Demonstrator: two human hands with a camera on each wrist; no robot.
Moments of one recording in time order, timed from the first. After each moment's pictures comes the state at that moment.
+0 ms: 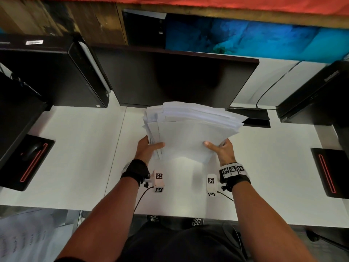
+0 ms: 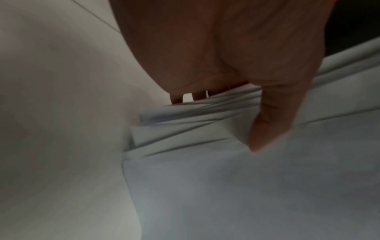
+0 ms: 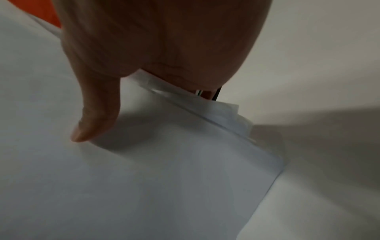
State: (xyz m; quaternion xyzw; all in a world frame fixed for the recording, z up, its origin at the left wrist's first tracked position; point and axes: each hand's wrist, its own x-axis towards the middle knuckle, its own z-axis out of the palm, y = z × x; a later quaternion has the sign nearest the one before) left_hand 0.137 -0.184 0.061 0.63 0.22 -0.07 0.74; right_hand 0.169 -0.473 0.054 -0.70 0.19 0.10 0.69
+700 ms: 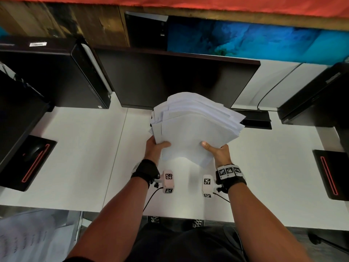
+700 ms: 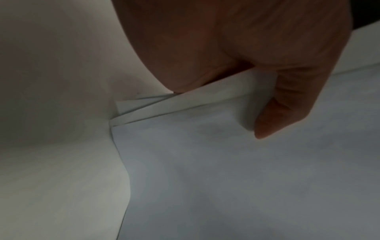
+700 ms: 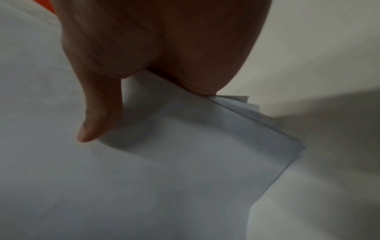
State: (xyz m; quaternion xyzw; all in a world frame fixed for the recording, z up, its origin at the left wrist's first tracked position) left_hand 0.144 -0.212 0.065 0.58 0.23 -0.04 0.78; right_hand 0.157 -0.452 0.078 -0.64 0.19 0.10 0.74
